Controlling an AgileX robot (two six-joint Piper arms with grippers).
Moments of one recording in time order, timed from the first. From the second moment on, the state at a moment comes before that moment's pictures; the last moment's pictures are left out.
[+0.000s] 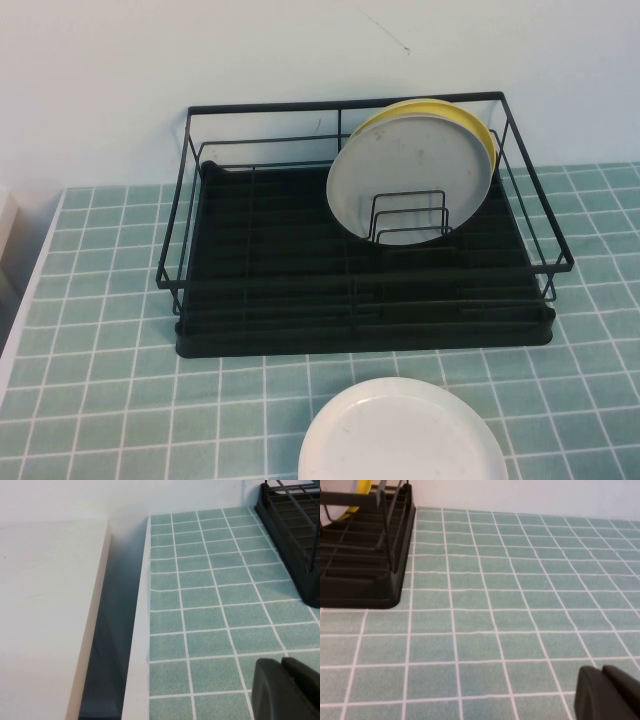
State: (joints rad) right arm -0.11 -0.01 0.02 0.02 0.40 -0.14; left arm 0.15 -0.01 0.02 -0.24 0.38 0.25
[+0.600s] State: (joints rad) right arm -0.11 -0.01 0.03 0.63 0.40 0.05; left arm 0.15 -0.01 0.02 -0.24 0.38 0.25
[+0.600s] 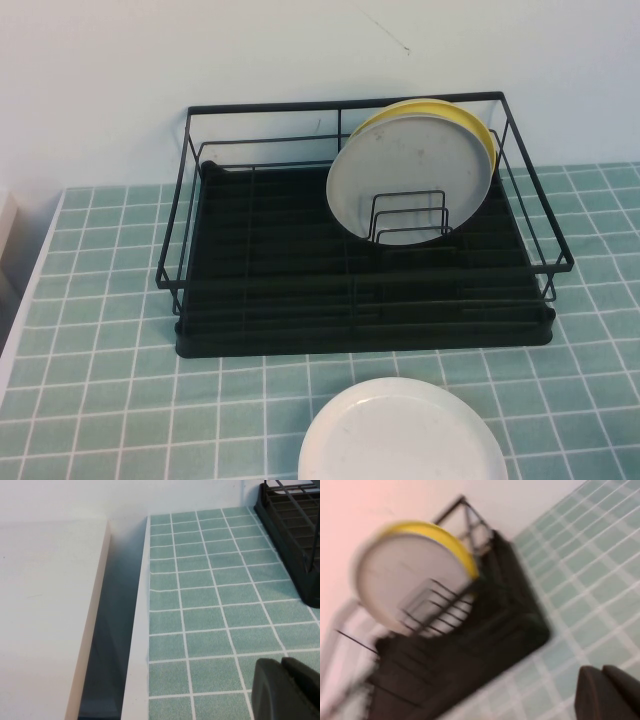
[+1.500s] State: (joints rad) right arm -0.11 0.34 -0.26 0.72 0.50 -0.62; left arm 0.15 -0.01 0.02 -0.24 0.38 0.25
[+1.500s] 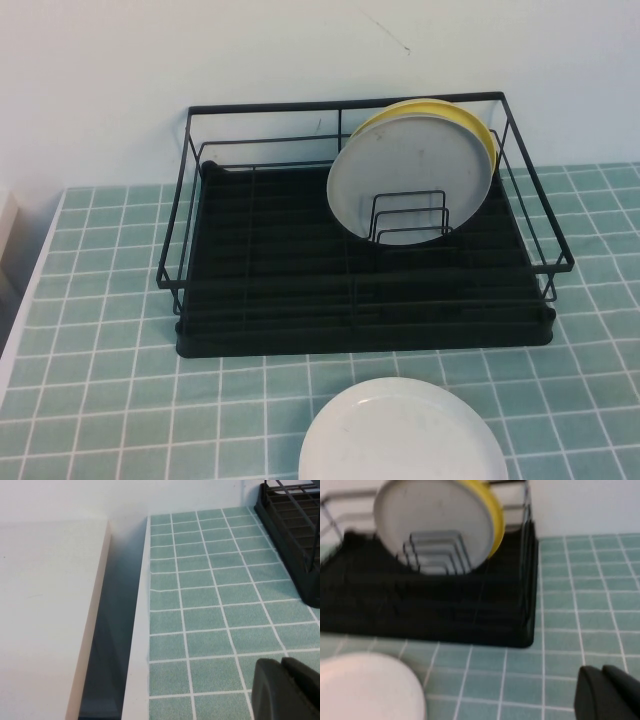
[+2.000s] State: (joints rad) right arm 0.11 1.29 -1.14 0.58 0.97 -1.16; left arm 0.15 -0.01 0.02 -0.24 0.38 0.25
